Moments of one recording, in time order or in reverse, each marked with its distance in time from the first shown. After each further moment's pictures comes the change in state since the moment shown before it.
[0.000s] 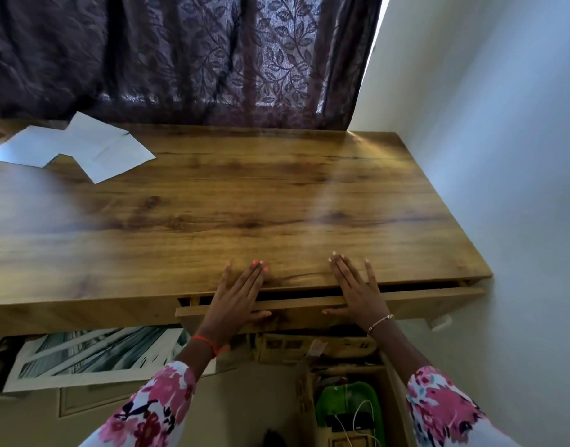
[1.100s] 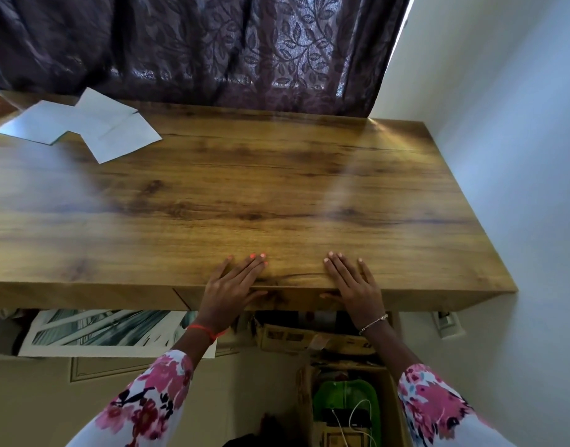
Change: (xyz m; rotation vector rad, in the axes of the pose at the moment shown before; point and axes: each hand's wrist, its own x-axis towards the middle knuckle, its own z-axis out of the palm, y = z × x) left_hand 0.014 0.001 0.011 -0.187 0.274 -0.062; right_hand 0.020 0.004 0.025 0.084 0.368 -0.089
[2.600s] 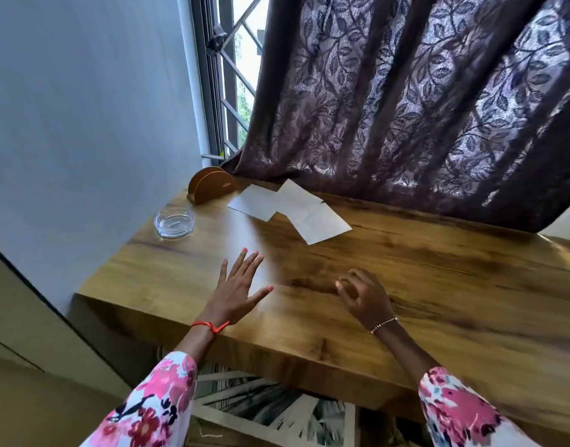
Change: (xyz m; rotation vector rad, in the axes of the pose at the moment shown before) left_hand -0.124 -0.378 -0.169 -0.150 -0.099 -0.473; right_hand 0.299 -0.339 -0.040 0.500 0.219 -0.046
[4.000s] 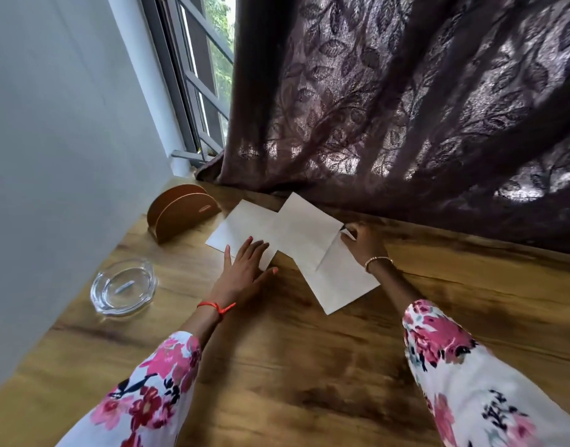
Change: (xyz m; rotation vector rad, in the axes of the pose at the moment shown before) left_hand 0.247 -0.089 0.034 -0.059 -0.184 -0.077; right_hand 0.263 0.114 0.142 0.215 -0.349 0.514
